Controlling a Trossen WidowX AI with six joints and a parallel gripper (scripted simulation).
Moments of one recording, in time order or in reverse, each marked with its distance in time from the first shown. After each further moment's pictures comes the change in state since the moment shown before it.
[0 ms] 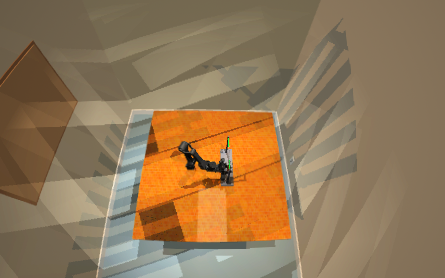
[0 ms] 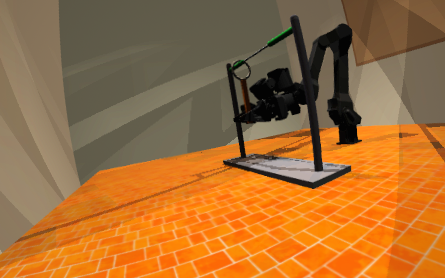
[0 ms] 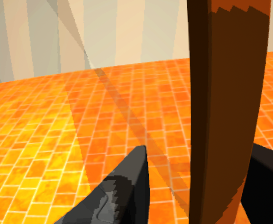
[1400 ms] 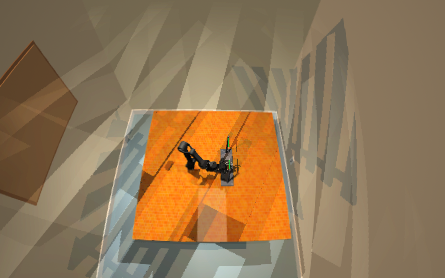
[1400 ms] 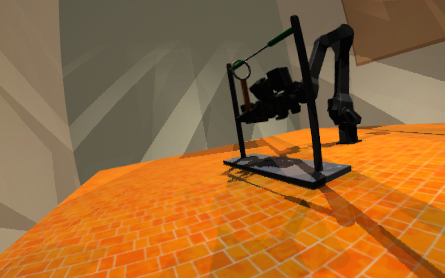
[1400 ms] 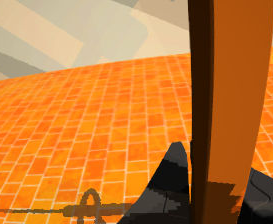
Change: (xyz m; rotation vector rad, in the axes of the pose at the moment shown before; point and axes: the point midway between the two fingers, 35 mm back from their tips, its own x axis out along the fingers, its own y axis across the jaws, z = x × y) arm -0.001 0.001 0.000 0.008 0.019 0.003
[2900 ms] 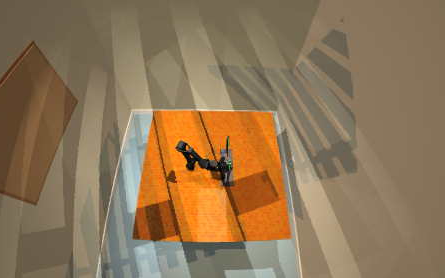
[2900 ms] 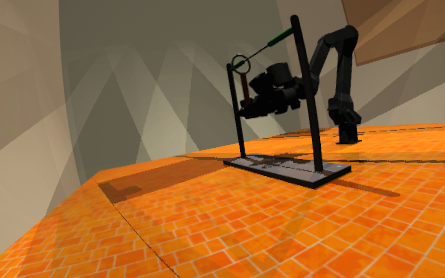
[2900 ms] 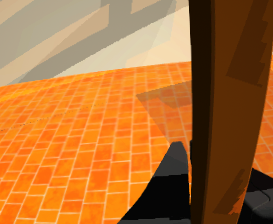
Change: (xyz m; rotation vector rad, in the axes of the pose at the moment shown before) arm -0.002 0.003 0.015 -0.005 -0.010 -0.002
